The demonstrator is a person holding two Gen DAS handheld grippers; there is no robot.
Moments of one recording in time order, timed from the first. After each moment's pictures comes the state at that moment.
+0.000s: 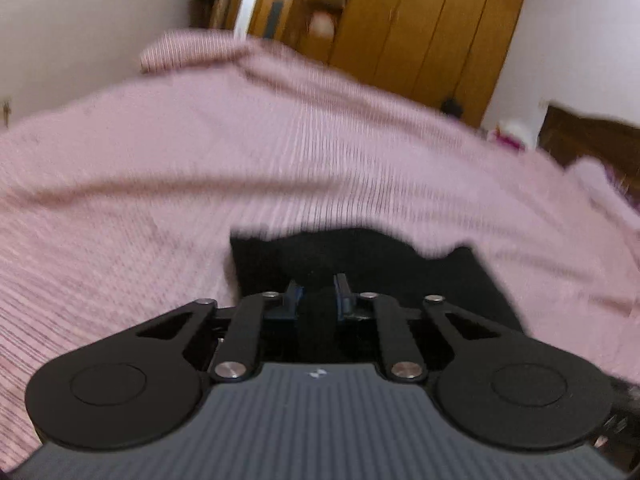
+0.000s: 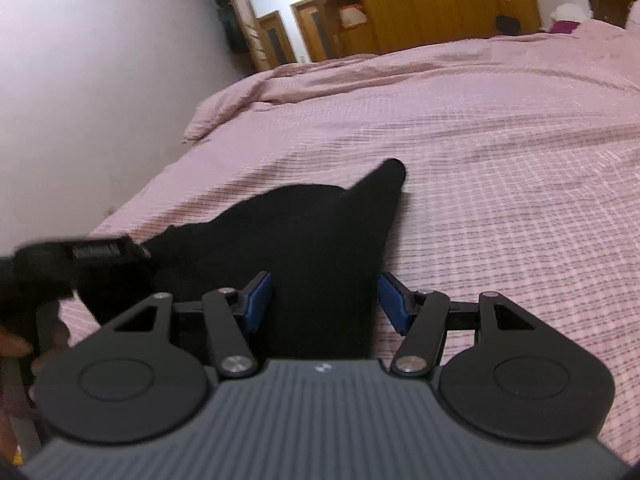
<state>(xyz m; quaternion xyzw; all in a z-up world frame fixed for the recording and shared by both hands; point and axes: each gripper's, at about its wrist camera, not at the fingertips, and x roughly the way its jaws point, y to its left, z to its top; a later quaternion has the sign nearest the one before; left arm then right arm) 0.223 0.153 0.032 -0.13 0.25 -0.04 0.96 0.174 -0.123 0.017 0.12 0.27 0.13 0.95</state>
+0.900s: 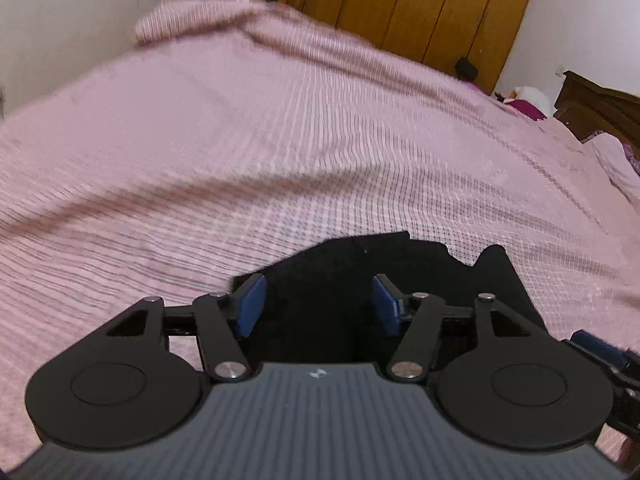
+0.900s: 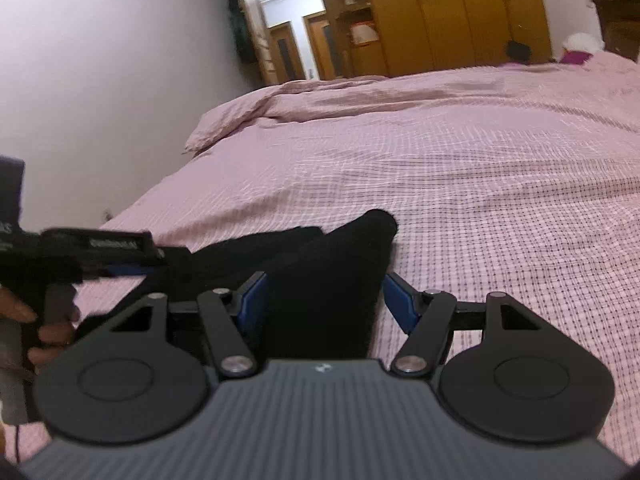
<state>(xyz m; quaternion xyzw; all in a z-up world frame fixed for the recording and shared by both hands) 0.311 0.176 0.029 -0.12 0.35 -0.04 0.93 0.210 -0.126 0.033 0.10 0.25 0.12 0.95</state>
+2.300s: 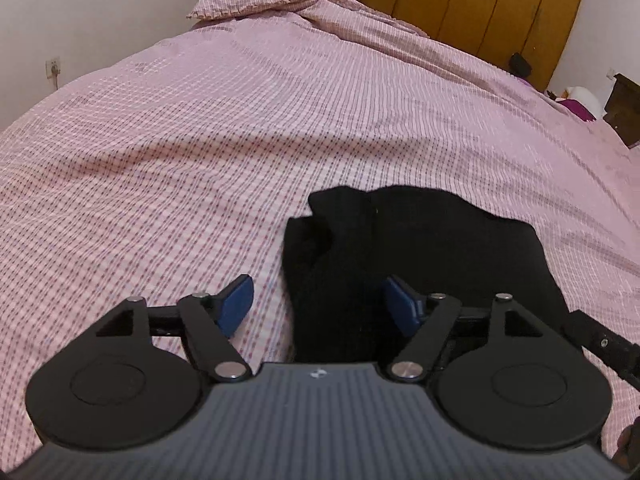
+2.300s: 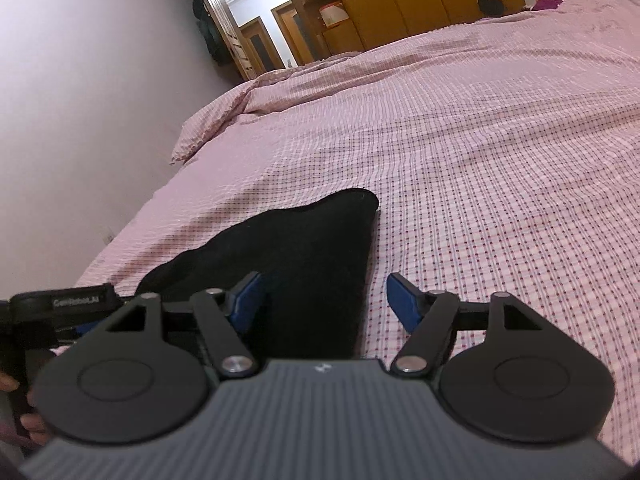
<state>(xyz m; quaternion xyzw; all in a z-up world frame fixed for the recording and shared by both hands) 0.252 0.172 0.027 -0.12 0.37 0.05 0.92 0.212 -0.149 0.014 0.18 0.28 0.12 0.94</state>
